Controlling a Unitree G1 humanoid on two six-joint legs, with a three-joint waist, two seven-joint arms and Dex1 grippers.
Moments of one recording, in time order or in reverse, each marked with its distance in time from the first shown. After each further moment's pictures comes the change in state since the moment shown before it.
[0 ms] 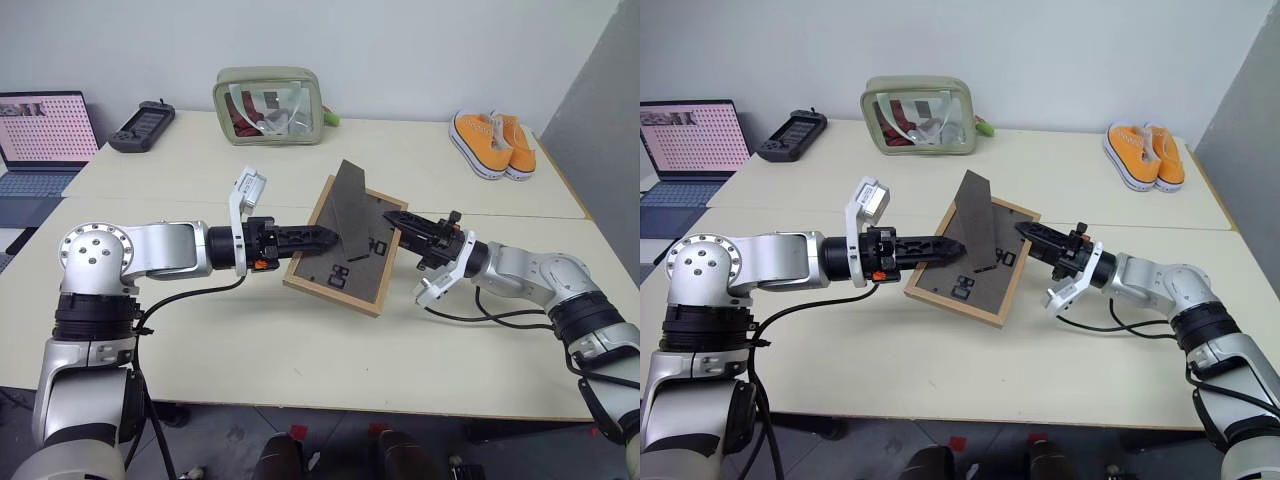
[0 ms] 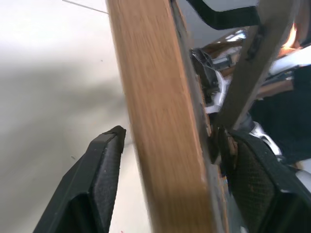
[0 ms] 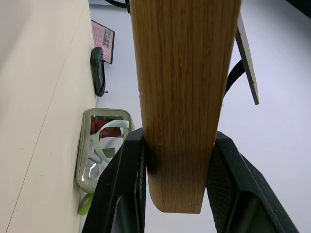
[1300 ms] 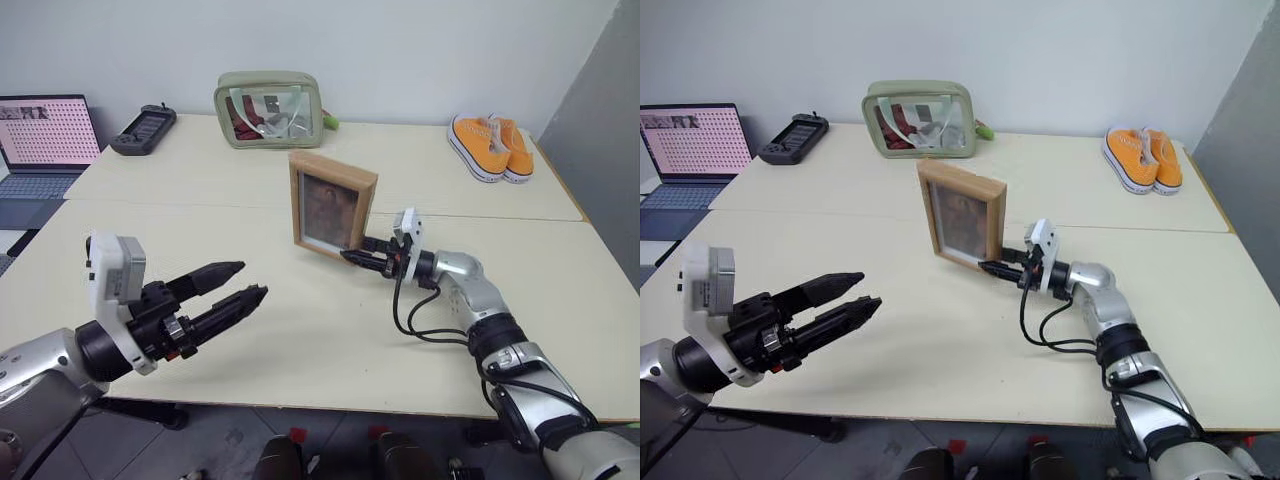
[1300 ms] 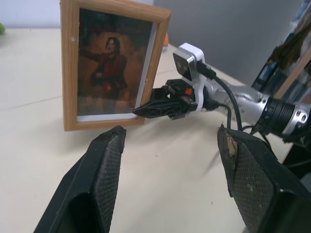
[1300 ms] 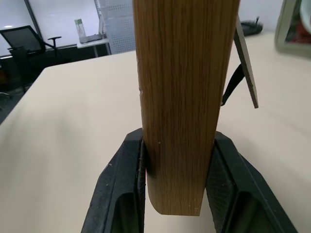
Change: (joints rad) left arm 0.932 0.140 0.585 -0.870 0.424 -0.505 -0.450; right arm 0.095 0.448 -0.259 0.060 1.414 1.019 1.563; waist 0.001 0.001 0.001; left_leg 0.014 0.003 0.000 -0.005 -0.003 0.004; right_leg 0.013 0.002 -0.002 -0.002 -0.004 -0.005
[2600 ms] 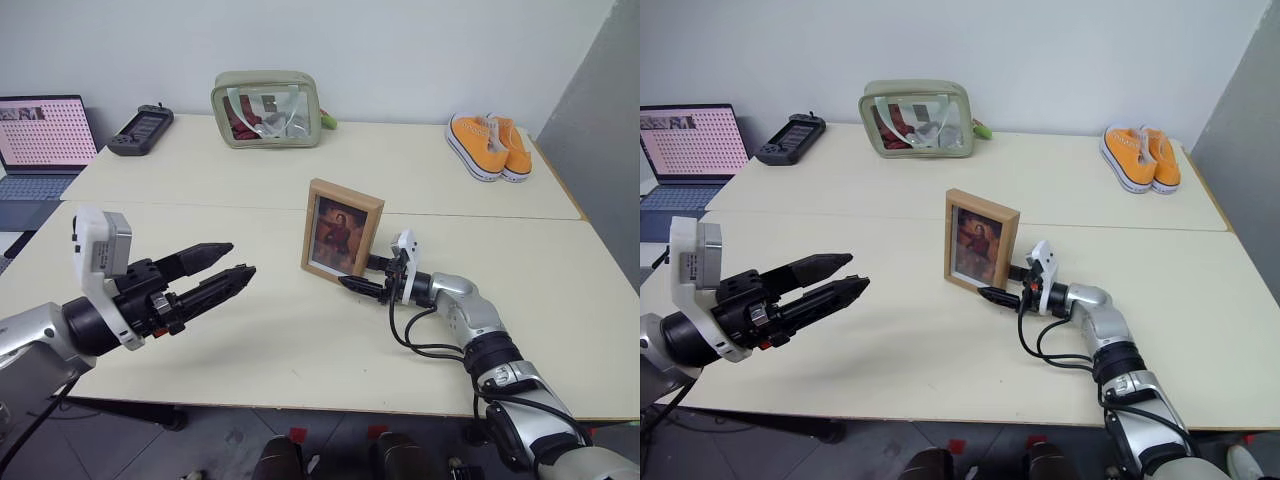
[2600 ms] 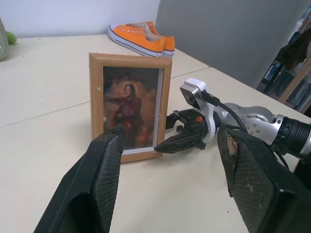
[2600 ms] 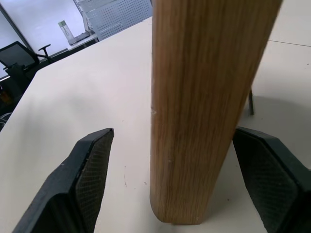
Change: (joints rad) left arm -0.105 0.082 -0.040 0.110 -0.028 -0.021 0.015; right arm 0.054 0.057 -0.071 0.002 -0.062 0.125 -0.050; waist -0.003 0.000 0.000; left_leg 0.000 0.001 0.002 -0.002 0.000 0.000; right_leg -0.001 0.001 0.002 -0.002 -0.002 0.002
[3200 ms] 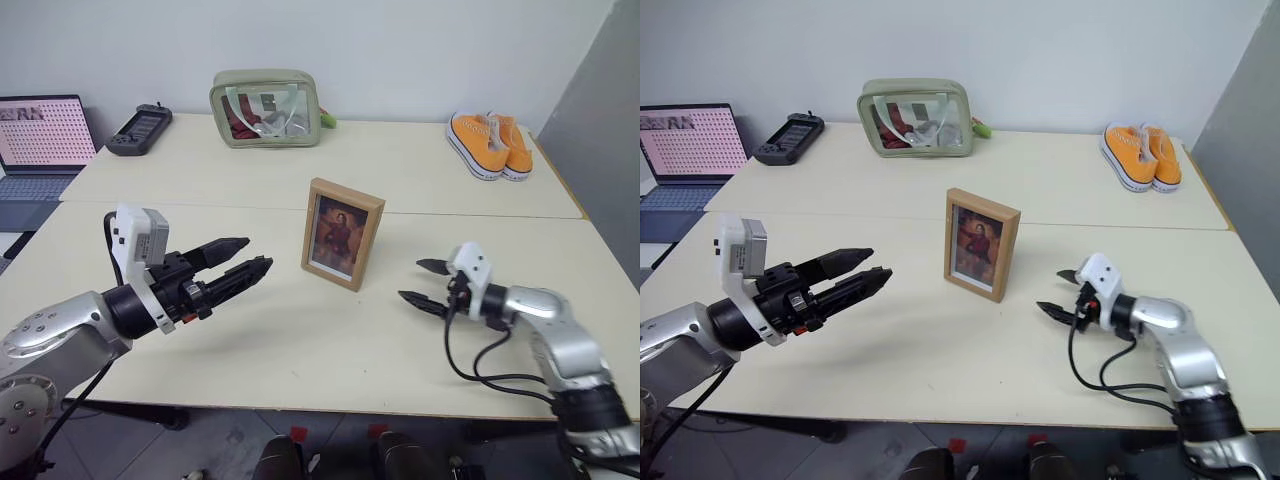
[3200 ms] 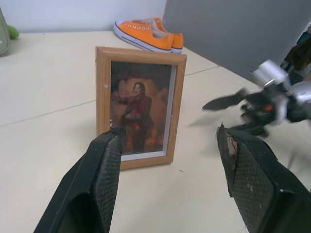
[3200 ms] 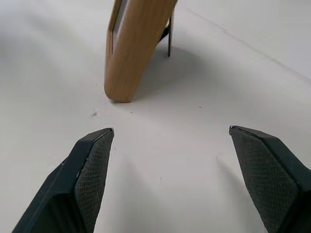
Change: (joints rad) left arm -0.125 -0.053 -0.178 0.059 0.128 -0.021 0.034; right arm 0.374 -0.392 -0.144 -0.889 -0.005 0.329 -0.190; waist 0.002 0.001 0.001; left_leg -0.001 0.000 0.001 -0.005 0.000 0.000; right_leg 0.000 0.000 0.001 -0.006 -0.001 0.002
